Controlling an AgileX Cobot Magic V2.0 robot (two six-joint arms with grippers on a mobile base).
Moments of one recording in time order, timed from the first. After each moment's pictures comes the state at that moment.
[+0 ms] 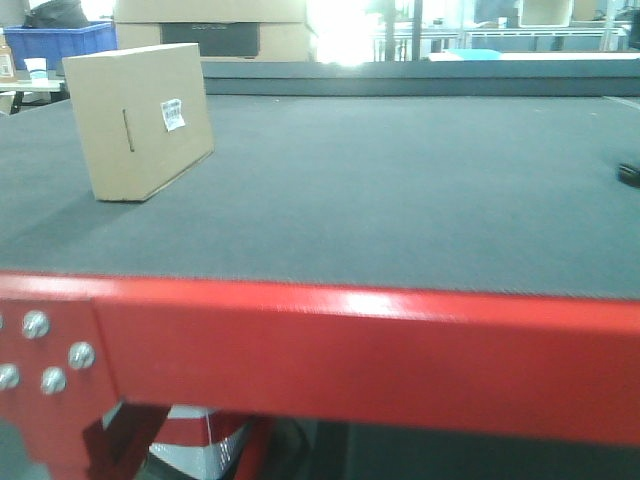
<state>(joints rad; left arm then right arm) 0.00 0.00 0.00 0.04 0.02 -0.06 -0.02 0.00 0.00 0.02 -0.01 -0.05</state>
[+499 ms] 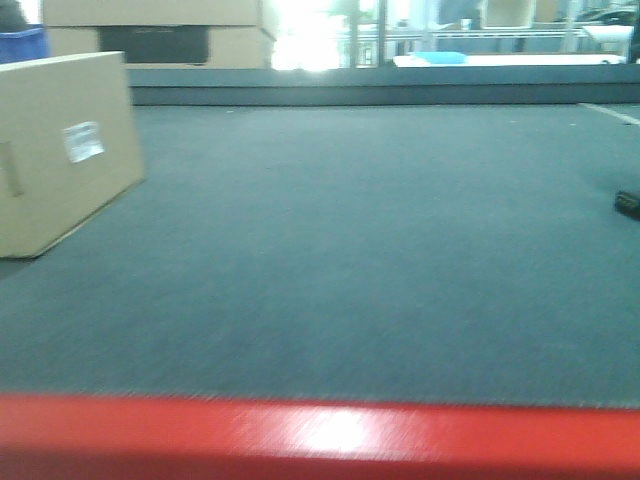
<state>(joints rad) 0.00 0.00 0.00 0.04 0.02 -0.06 -0.02 0.00 0.00 0.02 -0.01 -0.05</state>
